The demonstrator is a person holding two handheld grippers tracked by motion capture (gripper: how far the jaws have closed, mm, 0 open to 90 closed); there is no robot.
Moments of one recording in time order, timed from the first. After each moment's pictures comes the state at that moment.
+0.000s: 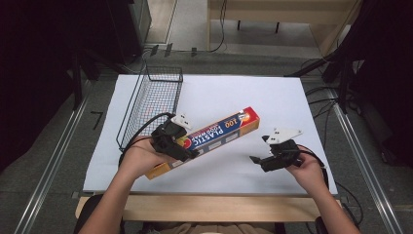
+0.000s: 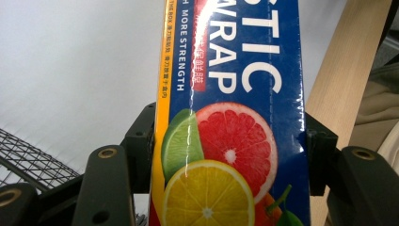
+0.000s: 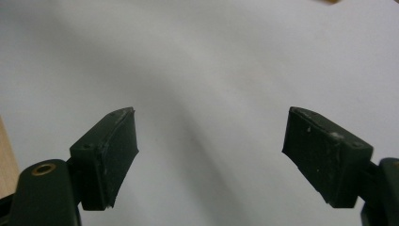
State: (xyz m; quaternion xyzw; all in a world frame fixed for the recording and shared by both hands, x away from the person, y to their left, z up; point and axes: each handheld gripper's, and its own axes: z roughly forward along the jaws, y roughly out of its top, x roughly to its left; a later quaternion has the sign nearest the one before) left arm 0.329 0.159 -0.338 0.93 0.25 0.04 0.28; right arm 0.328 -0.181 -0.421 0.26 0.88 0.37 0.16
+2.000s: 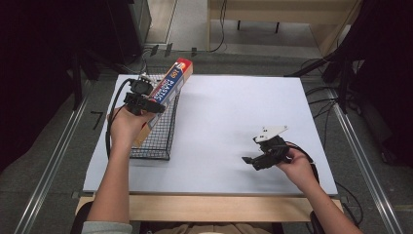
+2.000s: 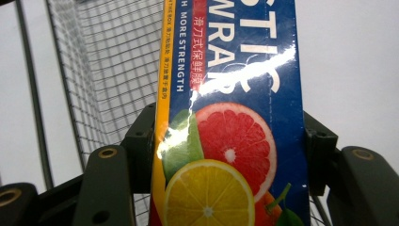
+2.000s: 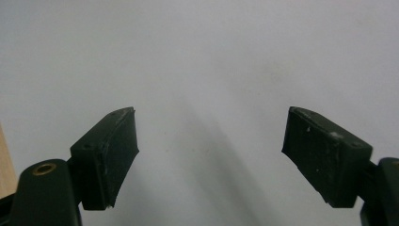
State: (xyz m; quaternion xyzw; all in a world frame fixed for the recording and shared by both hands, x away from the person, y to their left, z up) left arm 0.429 0.236 -0.329 0.80 0.54 0.17 0.21; right arm 0.344 -0.161 -0.433 0.26 0.89 0.35 0.11
